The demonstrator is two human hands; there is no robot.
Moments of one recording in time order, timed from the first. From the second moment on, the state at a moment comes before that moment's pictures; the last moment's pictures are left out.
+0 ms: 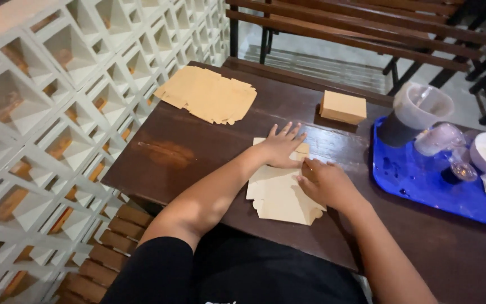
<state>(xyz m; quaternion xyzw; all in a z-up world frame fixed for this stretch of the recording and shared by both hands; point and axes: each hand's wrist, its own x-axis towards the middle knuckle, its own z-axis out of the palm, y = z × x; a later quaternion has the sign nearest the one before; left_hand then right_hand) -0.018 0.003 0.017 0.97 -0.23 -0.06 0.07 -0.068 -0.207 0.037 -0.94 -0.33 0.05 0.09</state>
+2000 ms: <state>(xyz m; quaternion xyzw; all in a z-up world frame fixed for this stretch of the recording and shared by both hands) -0.007 0.003 0.001 0.90 -0.33 -0.06 0.27 0.007 -0.243 -0.021 -0.91 -0.29 -0.10 0.28</state>
